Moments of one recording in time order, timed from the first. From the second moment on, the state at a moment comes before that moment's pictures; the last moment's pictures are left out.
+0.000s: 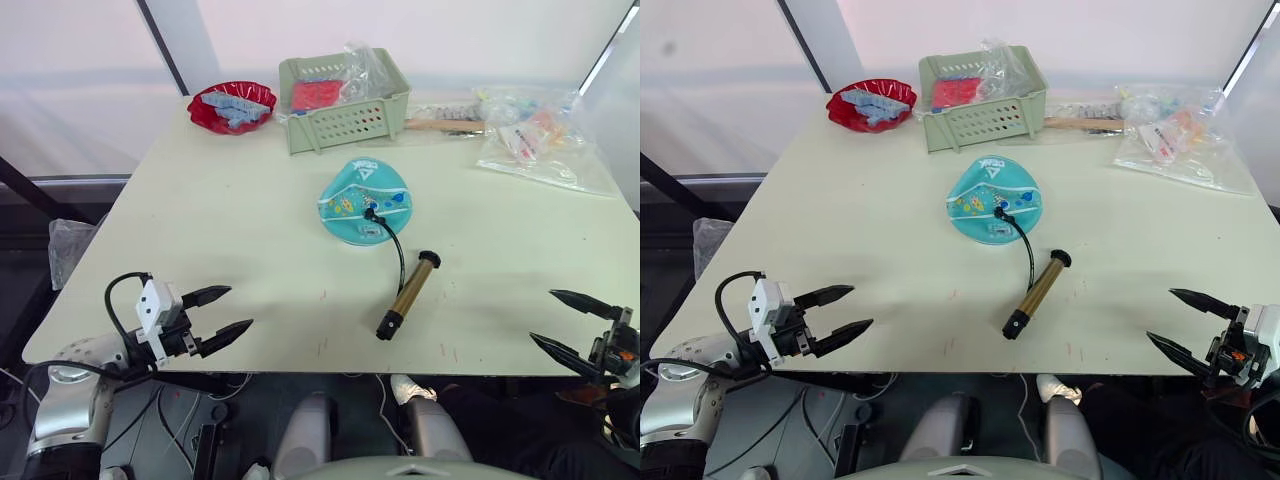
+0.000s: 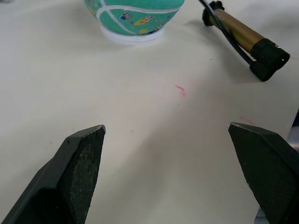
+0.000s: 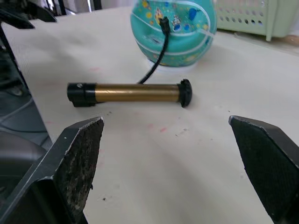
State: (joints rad) left arm 0.14 0.71 0.28 -0.02 -0.44 0.10 -1.15; right arm 0.24 -0.66 -0.46 0.10 0.65 -0.14 1.42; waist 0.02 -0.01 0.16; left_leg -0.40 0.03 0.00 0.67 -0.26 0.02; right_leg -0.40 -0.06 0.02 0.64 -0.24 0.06
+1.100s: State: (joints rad) left arm -0.39 0.29 -0.37 -0.12 -0.18 0.64 -0.64; right arm 0.29 -0.66 -0.47 -0.19 0.71 -0.05 1.37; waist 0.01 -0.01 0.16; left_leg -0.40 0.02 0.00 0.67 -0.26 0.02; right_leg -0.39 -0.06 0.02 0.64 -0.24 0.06
